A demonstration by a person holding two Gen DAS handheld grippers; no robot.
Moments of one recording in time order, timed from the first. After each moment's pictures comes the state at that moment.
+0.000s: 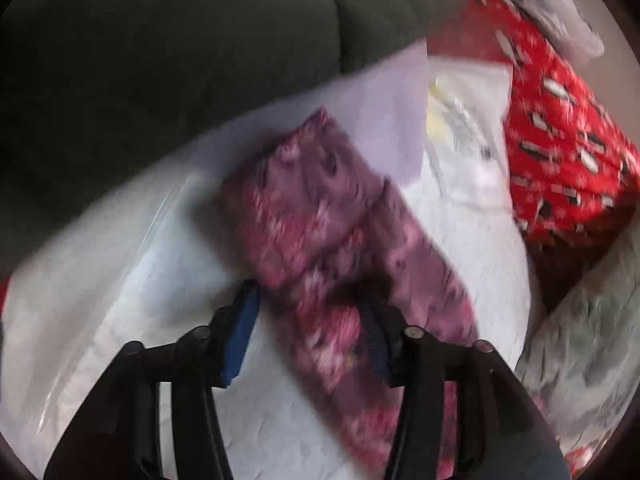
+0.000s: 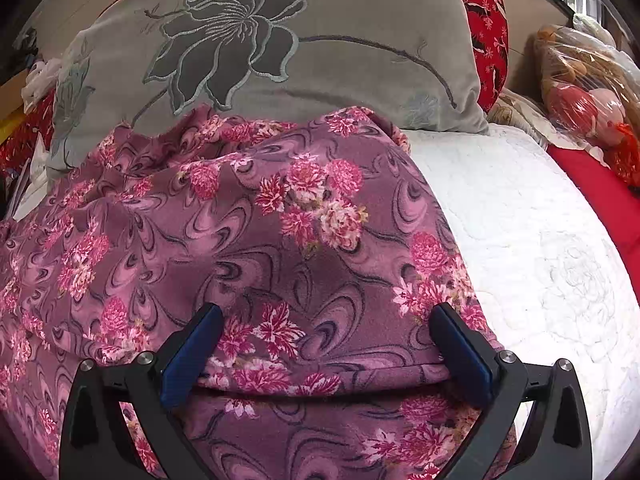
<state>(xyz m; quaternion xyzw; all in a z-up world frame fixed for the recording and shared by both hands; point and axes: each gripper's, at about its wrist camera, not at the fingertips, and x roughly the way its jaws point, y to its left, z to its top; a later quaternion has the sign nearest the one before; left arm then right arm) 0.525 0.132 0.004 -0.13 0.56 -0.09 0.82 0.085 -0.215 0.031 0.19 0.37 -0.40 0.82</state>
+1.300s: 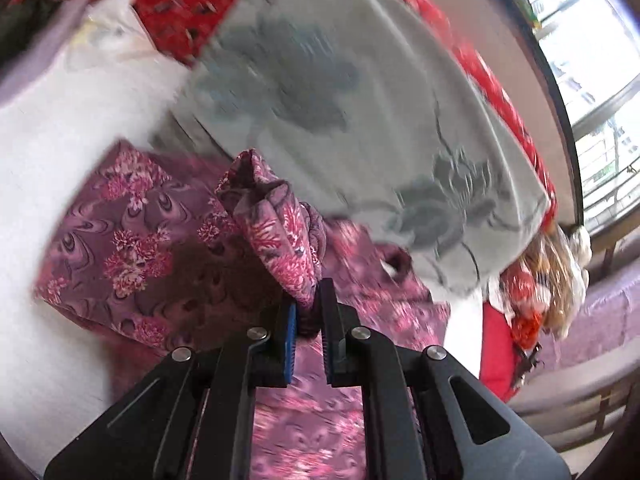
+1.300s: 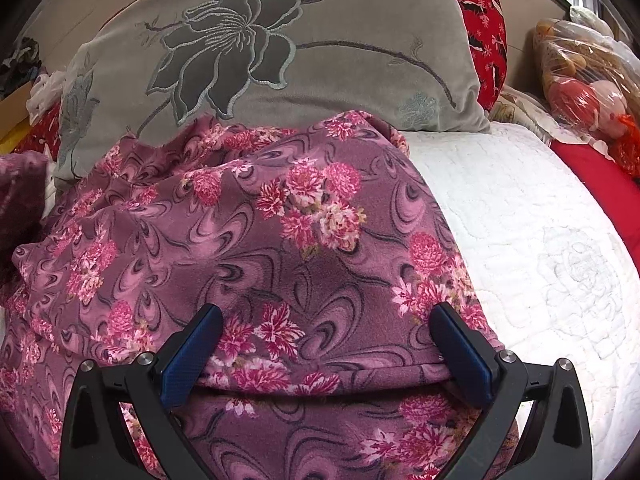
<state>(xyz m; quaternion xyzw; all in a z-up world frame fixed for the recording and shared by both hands) 0.248 -0.092 0.102 -0.08 0.56 -0.39 0.73 0.079 -0.218 0.032 0.21 0.35 -0.39 0.83</state>
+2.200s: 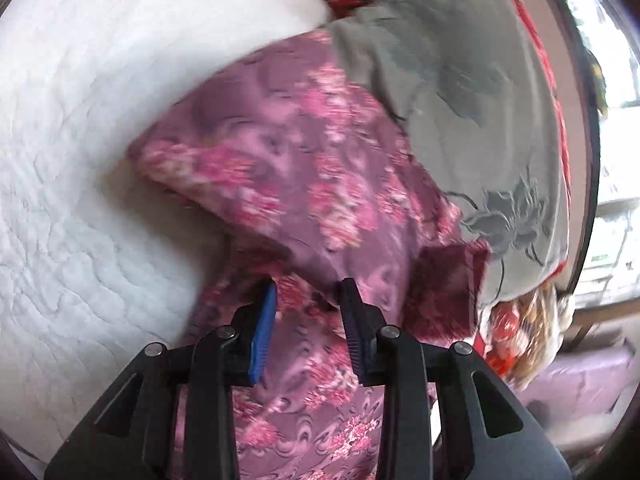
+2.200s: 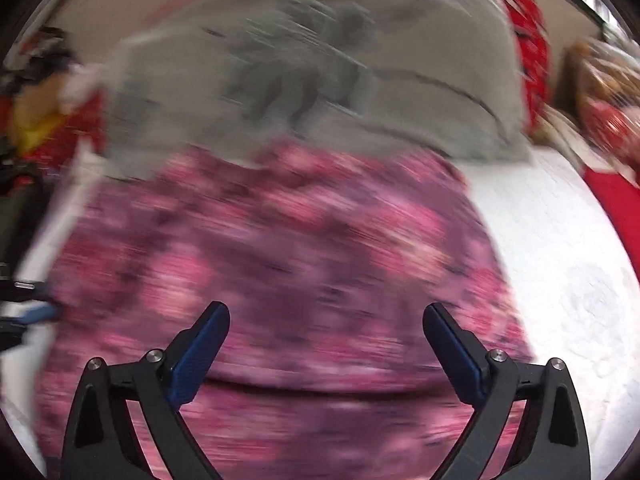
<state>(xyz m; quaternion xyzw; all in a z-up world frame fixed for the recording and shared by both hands) 0.263 0.016 0.009 -0.21 0.64 -0.30 0.68 0.127 -0.164 0.092 0.19 0.34 -0.29 0.87</state>
